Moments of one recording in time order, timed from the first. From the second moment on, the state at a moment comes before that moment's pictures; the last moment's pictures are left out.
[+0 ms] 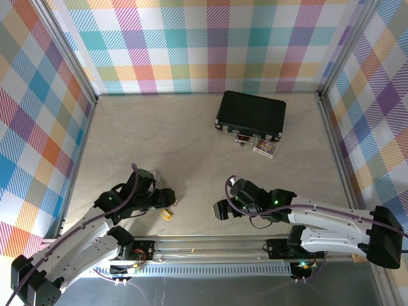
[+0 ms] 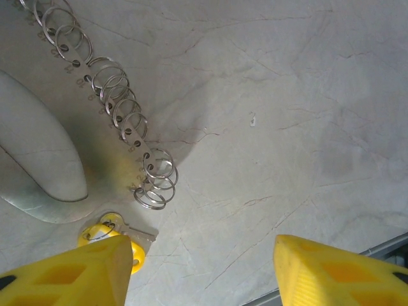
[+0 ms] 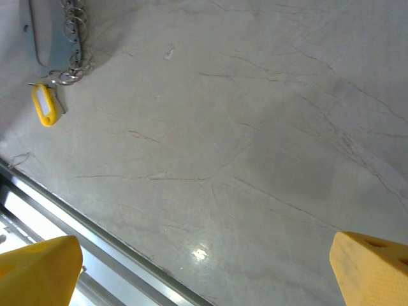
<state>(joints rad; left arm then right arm) -0.63 0.74 0.54 -0.73 0.14 -0.74 1.12 1.03 0.64 -0.55 0.06 0.76</state>
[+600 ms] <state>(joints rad) -0.63 0.79 0.46 -0.65 0.10 -0.74 1.18 1.06 0.79 -0.66 0.20 0.79</state>
